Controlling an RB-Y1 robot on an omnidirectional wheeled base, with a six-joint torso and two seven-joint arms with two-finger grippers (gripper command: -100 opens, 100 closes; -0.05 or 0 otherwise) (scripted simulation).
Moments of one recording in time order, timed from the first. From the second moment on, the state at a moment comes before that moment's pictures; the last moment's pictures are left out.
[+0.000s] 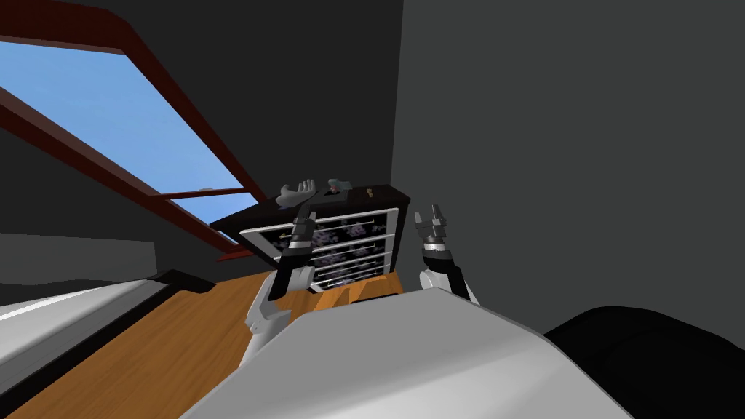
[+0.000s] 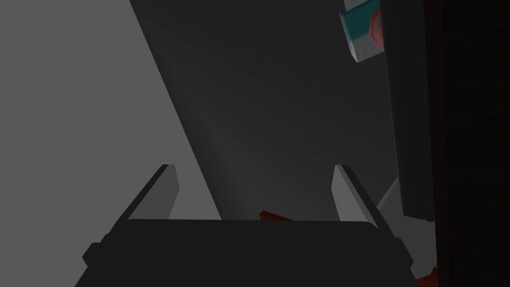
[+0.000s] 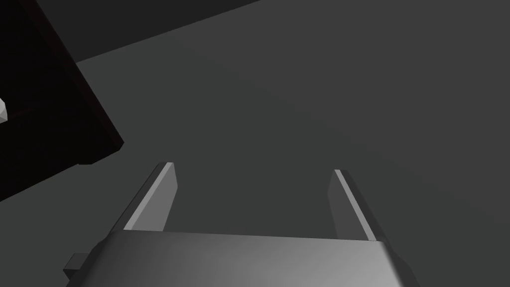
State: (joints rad) left arm 0.17 0.23 0.06 -2.13 -0.04 -0.29 -0.05; right arm 0.51 0.03 0.07 -2.32 -0.07 -0.41 -0.17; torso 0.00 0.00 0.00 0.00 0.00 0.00
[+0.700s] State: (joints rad) left arm 0.01 0.30 0.08 -2.05 -0.04 -0.12 -0.03; right arm 0.51 0.03 0.07 -2.32 -0.07 -0.41 -0.17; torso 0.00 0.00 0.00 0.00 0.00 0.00
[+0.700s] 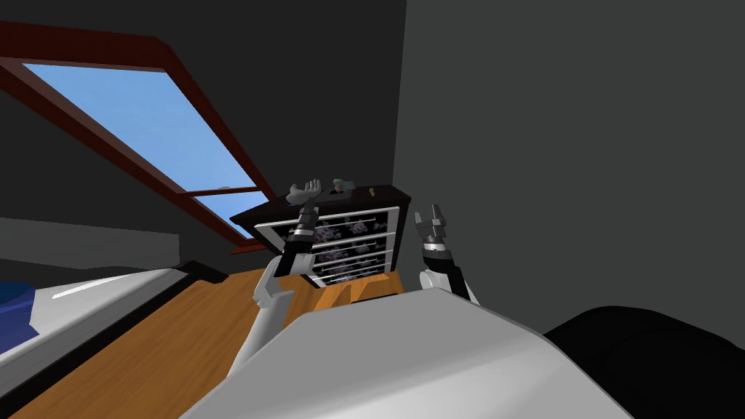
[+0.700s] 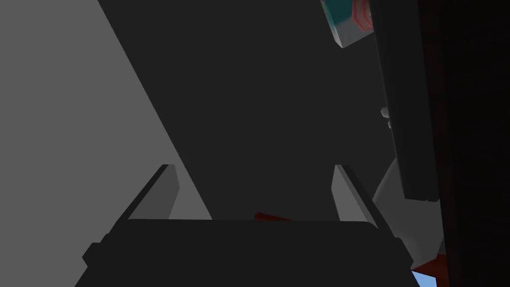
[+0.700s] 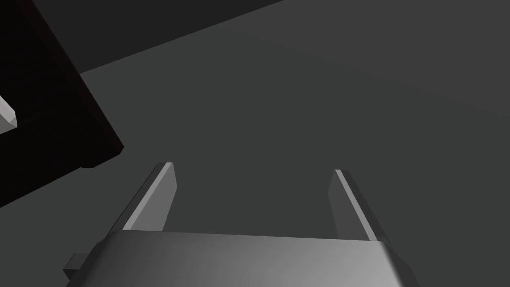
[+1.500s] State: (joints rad) left arm -0.20 0.38 0.09 -1.93 -0.03 0.09 -0.01; right arm 0.51 0.03 0.07 -2.32 -0.07 -0.41 -0.17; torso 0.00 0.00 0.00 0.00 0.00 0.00
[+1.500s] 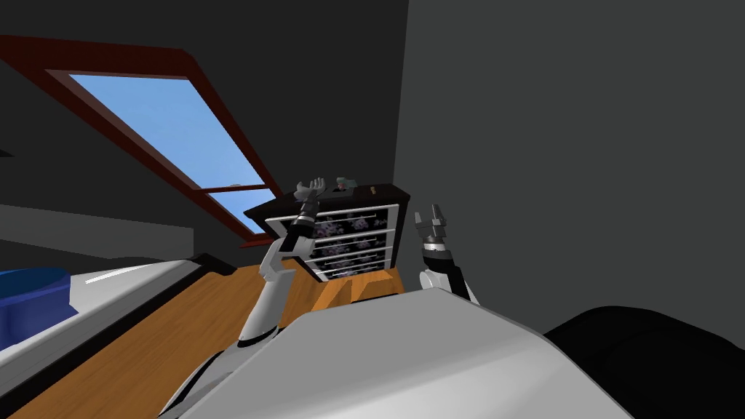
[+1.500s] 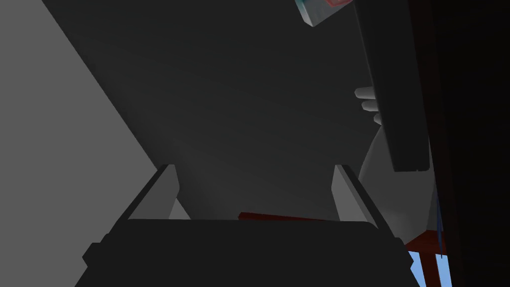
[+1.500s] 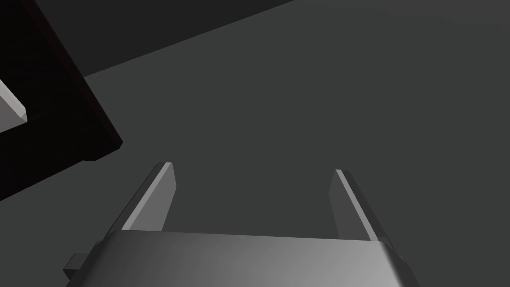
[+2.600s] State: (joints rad) left arm -0.42 0.44 0.10 -1.78 -0.01 0.32 0.01; right arm 0.51 0.03 0.07 -2.32 -0.07 -0.41 -0.17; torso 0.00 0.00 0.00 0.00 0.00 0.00
